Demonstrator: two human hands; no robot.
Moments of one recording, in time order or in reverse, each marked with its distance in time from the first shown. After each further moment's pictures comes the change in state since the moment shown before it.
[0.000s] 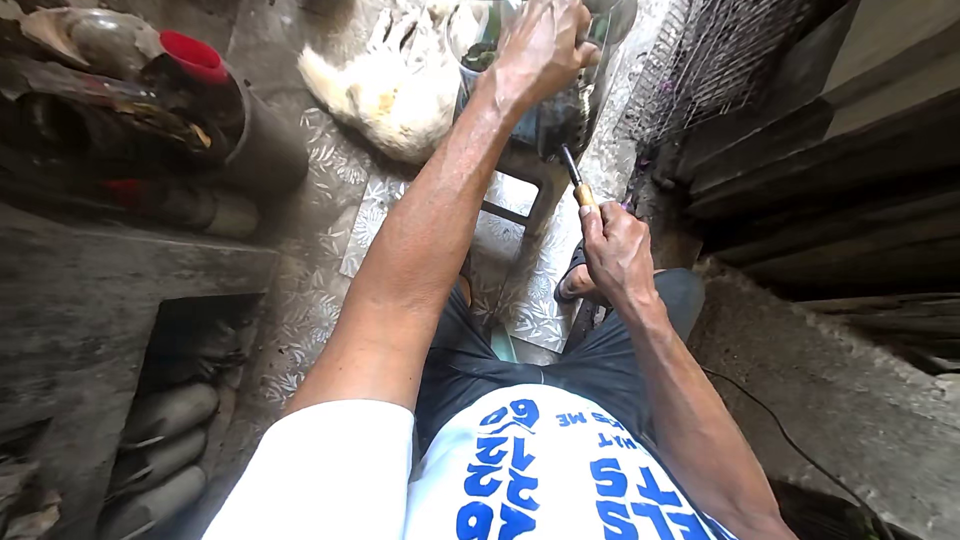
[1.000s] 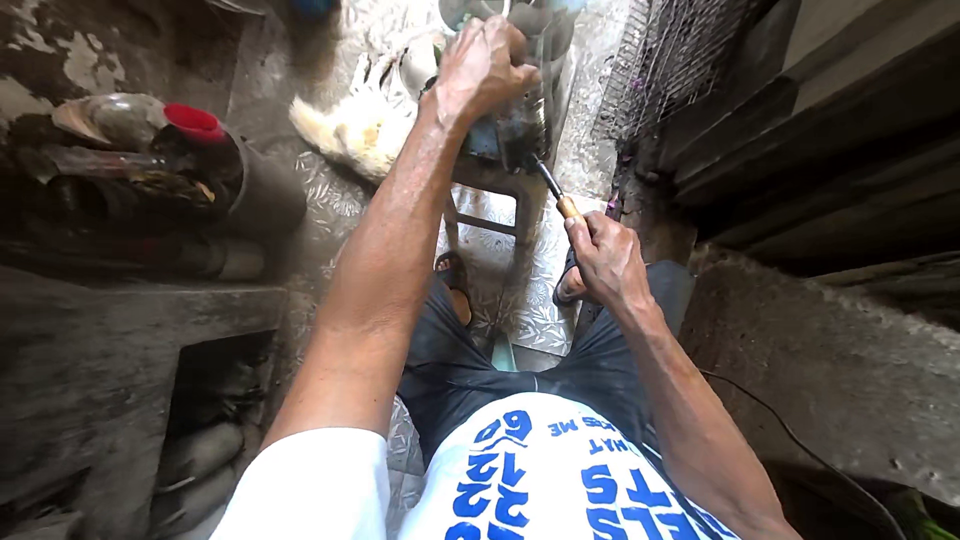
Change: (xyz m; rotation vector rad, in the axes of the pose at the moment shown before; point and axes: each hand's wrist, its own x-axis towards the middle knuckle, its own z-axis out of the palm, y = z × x) left_hand 0.006 0.004 -0.010 0.030 -0.067 -0.059; right_hand -0.017 0.028 -0.019 0.134 0.026 -0.002
